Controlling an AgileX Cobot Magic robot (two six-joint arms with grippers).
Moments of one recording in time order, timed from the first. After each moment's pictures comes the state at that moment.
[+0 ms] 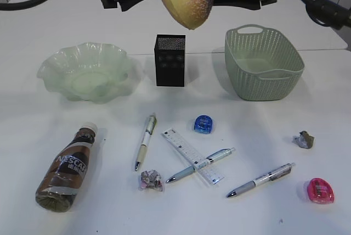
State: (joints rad) left arm -0.27 1.73 -1.30 -1.78 1.12 0.98; right arm 0.14 1.58 -1.32 1.33 1.19 -0.95
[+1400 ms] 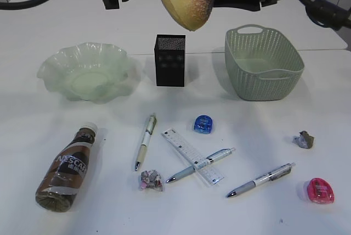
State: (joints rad) left arm -0.28 1.74 -1.30 -1.78 1.11 0.96; right arm 0.14 1.58 -1.32 1.32 1.19 -0.95
